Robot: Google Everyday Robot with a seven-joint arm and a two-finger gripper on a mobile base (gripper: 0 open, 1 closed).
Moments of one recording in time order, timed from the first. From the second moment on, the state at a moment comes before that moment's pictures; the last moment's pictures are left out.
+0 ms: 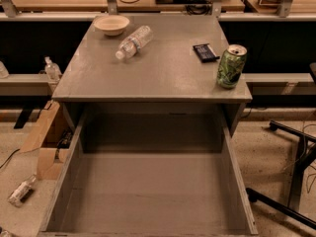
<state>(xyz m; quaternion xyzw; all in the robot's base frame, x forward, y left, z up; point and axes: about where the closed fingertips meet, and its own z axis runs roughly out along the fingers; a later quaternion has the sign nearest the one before) 0.183 -0.173 0.688 -0.47 0.85 0.15 0.19</state>
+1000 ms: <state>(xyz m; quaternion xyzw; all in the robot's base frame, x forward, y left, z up) 0.197 -0.105 0.597 -0.50 0.79 0.22 0.29</state>
